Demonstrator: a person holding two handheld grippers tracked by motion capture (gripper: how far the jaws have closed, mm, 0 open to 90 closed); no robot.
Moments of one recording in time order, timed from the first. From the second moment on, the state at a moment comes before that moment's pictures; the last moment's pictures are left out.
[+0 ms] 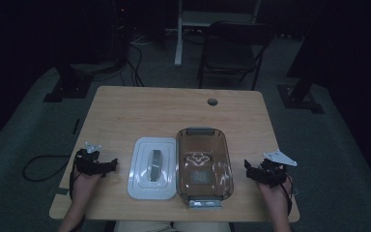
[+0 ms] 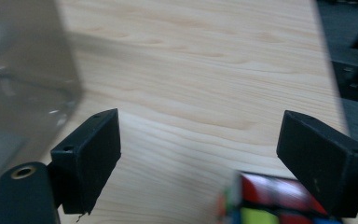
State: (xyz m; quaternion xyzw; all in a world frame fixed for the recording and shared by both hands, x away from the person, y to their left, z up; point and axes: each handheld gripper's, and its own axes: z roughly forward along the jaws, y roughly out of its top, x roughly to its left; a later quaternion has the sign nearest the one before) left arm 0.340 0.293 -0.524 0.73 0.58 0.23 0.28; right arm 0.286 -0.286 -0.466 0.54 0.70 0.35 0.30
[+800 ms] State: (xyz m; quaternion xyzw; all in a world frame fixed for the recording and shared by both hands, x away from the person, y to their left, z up) left arm 0.340 0.293 -0.524 0.73 0.58 0.23 0.28; right arm 0.265 -0.332 -0.508 0.61 0.67 0.33 0.26
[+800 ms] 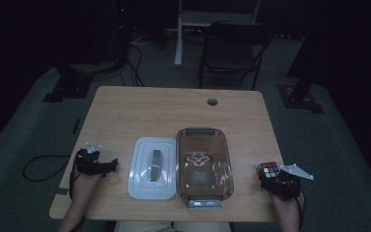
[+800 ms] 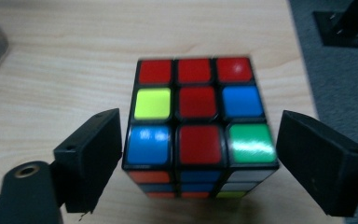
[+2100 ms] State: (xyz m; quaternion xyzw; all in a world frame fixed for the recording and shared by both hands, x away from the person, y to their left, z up) left arm 0.340 0.293 -0.524 0.73 0.58 0.23 0.28; right arm 0.268 -0.326 -0.479 0.56 0.71 0.35 0.24
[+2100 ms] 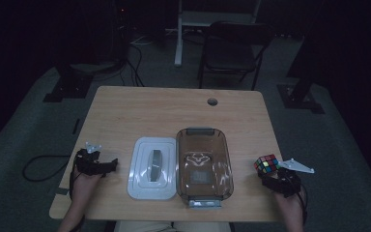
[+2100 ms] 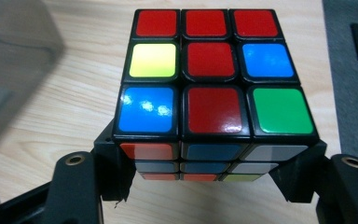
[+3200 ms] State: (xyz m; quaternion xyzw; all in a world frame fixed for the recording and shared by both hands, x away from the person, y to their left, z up) left arm 0.340 0.293 -0.524 0.73 0.57 0.23 0.28; right arm 0.262 -0.226 -0.385 0.25 0.84 0.47 0.15
